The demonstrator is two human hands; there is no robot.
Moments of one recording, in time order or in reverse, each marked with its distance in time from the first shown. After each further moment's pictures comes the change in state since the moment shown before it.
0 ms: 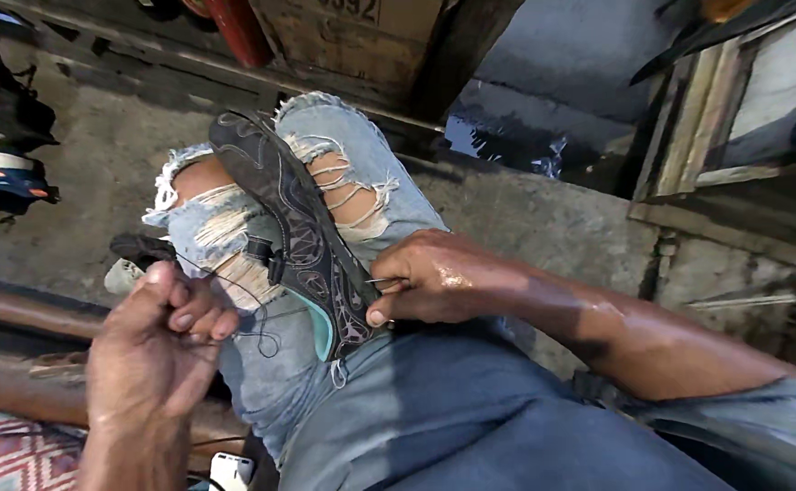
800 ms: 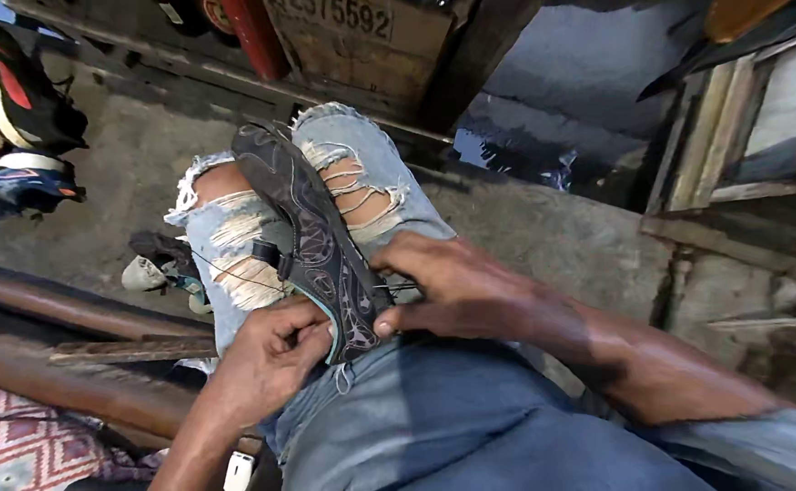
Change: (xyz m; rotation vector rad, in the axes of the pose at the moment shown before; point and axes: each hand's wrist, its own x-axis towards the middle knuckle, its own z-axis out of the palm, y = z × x) left_hand -0.021 -0.028 0.039 1.001 -0.414 0.181; right_hand -0.021 -0.007 0.004 0.023 0.273 -0.022
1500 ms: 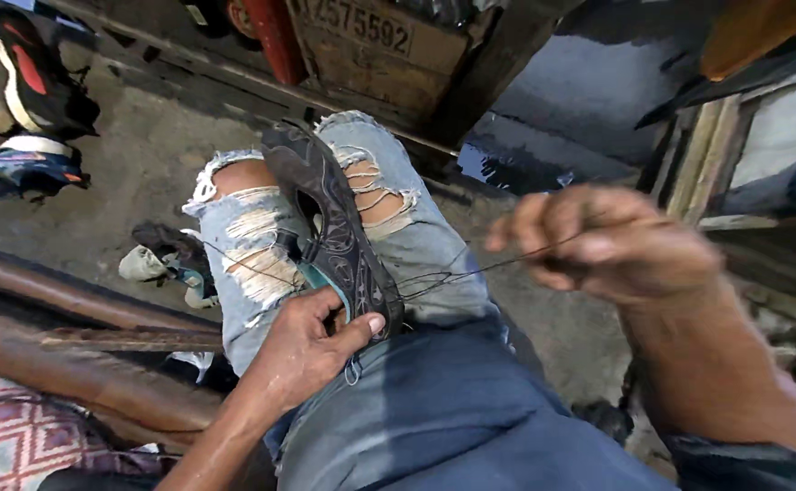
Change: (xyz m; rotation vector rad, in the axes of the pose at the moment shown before) left_hand 0.010 0.012 0.025 -0.128 0.040 -0.137; right_hand -0.048 0.037 -0.072 0.897 0.046 -0.166
